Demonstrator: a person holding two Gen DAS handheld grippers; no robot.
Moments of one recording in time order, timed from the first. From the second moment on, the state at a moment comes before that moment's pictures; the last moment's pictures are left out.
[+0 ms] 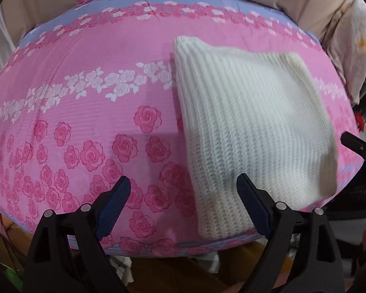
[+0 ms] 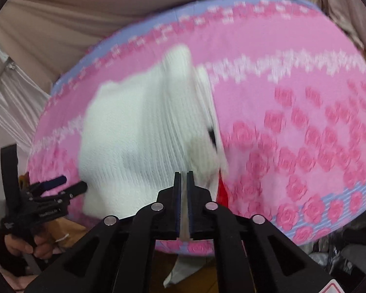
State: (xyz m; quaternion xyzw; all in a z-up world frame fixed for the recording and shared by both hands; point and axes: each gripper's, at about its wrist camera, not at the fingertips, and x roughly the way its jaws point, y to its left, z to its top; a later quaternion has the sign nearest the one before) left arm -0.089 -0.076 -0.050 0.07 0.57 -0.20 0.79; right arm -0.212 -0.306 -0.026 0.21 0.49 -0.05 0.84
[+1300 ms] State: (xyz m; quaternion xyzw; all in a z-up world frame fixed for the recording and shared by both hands) left arm -0.093 -0.098 -0.054 0.12 0.57 -0.16 0.80; right arm -0.200 -0.308 -0.070 0.16 0.53 -0.06 0.83
